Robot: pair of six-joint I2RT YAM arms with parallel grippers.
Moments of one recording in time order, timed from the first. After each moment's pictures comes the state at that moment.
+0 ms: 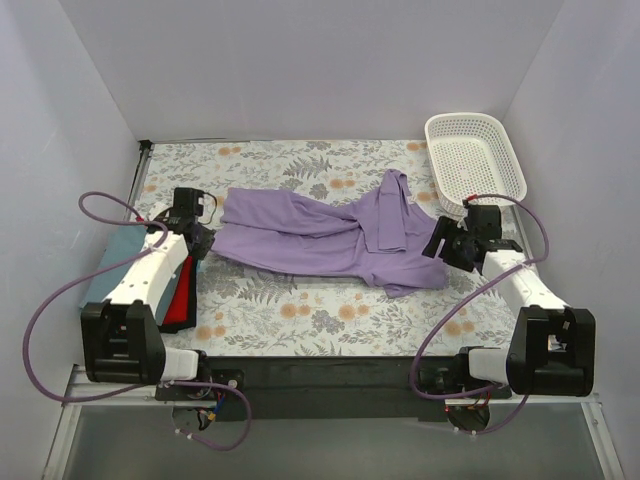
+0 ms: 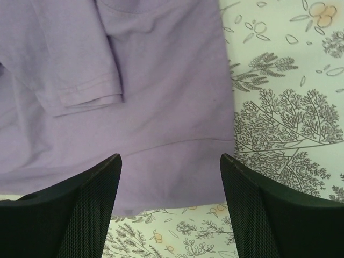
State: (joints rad) left arm -0.06 1.41 0.97 -0.68 -0.31 -1.10; right arm 0.01 1.27 0.74 -0.37 -0.17 0.35
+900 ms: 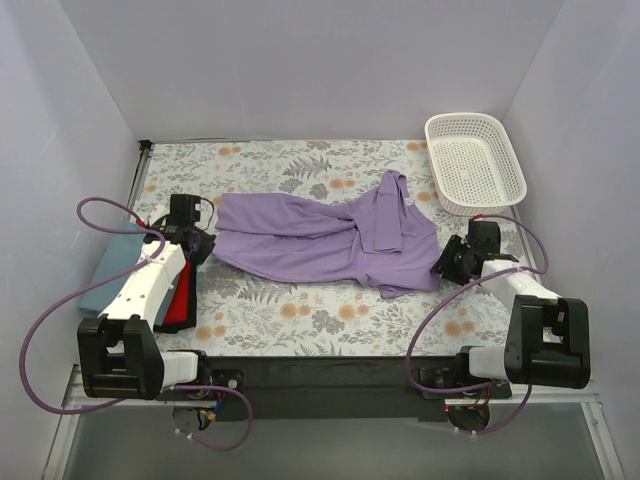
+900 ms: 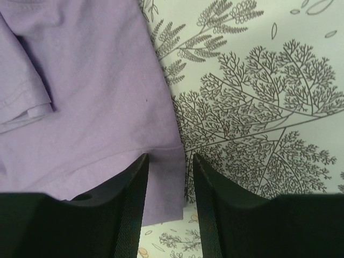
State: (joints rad) left arm -0.05 1.27 0.91 -0.66 -0.26 -1.03; right arm -0.04 1.31 0.57 -0.26 -0.15 0.45
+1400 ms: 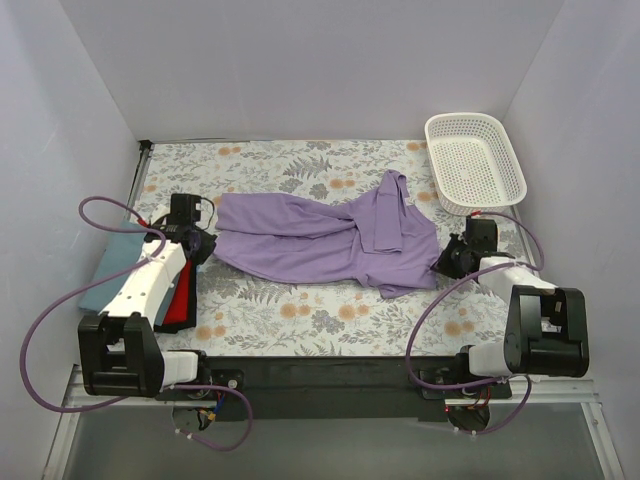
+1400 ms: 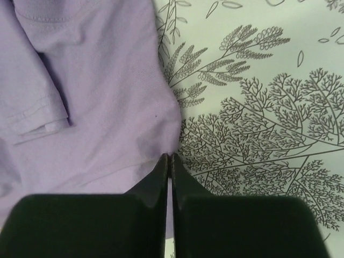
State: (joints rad) left arm -0.05 1.28 0.91 -0.65 -0.25 -1.02; right arm -0.03 1.37 0.58 -0.15 -0.17 0.47
